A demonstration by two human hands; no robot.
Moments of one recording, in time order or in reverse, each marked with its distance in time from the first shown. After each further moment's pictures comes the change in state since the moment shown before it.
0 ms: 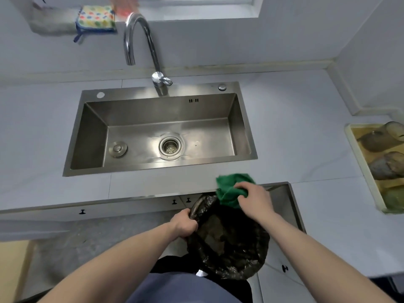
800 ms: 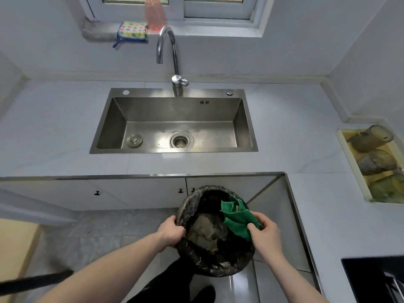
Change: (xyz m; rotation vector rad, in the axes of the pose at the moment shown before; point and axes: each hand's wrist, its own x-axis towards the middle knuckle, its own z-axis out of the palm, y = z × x) left_hand -0.080 -0.097 0.035 -0.237 0.163 -0.011; right_hand -0.172 0.040 0.040 0.622 0.149 0.099
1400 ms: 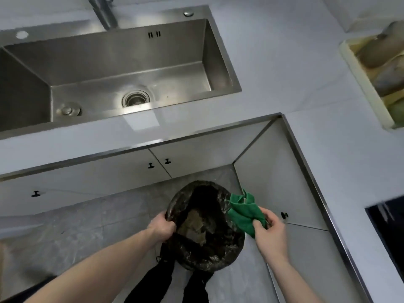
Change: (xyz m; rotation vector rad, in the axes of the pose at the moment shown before) left_hand 0.150 -0.079 0.081 0.278 -0.112 -0.093; right_hand -0.002 0.149 0.041 0.125 0.227 0.326
